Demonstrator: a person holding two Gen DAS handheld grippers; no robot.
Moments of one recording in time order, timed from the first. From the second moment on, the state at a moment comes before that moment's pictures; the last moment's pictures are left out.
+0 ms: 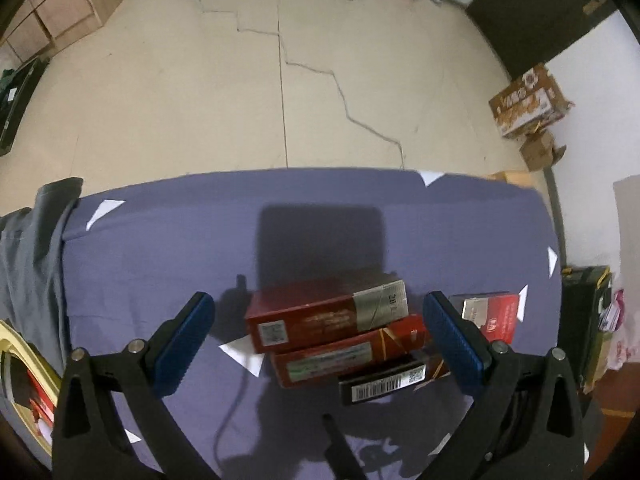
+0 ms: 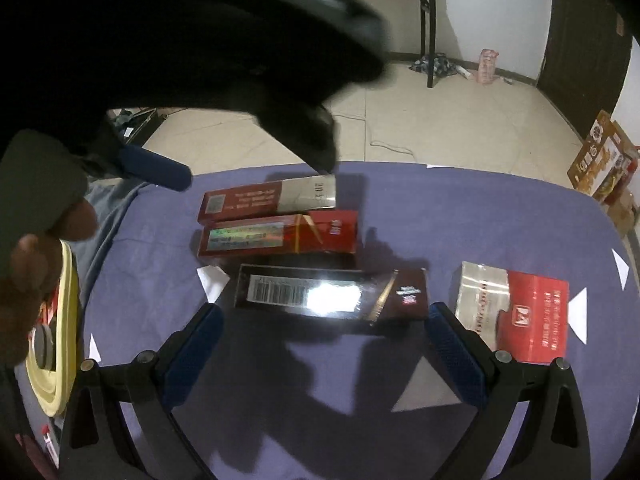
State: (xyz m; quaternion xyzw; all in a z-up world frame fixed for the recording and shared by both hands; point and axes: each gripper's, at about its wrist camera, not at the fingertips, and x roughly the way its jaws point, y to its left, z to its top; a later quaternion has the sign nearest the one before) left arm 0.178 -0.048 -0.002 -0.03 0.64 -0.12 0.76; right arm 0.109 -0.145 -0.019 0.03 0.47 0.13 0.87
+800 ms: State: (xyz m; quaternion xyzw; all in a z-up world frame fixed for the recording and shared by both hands) left arm 0.111 0.101 0.070 -0.13 0.57 -0.17 0.80; right arm 0.074 -0.100 0.013 -0.05 0.39 0.27 0.88
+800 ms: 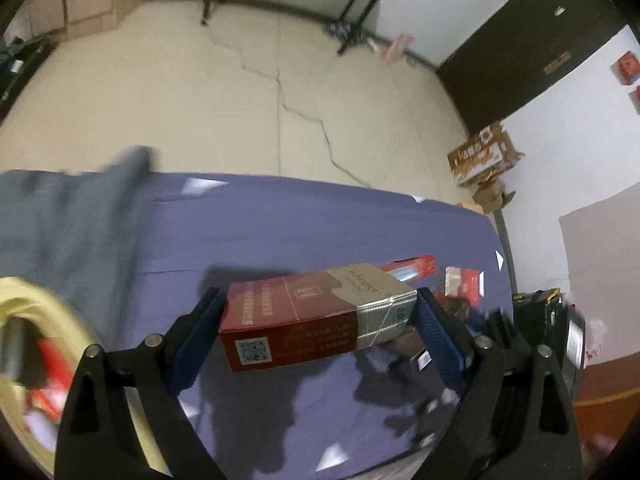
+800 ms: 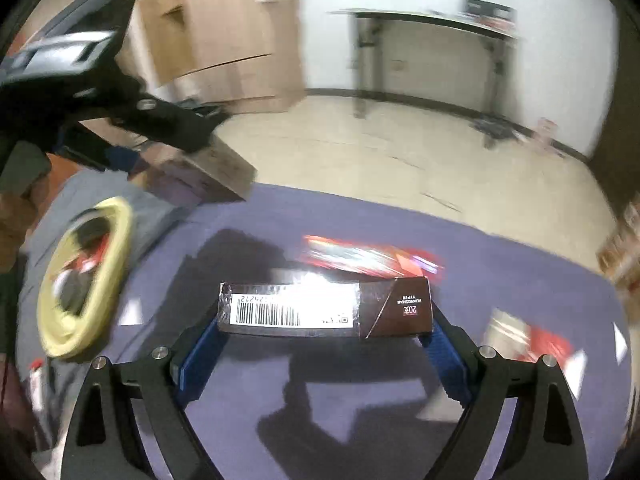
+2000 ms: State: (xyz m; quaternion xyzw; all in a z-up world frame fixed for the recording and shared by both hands) left arm -0.061 0.409 0.022 -0.08 0.47 0.02 0.88; right arm 0.036 0.237 0.021 -0.10 0.43 0.43 0.79
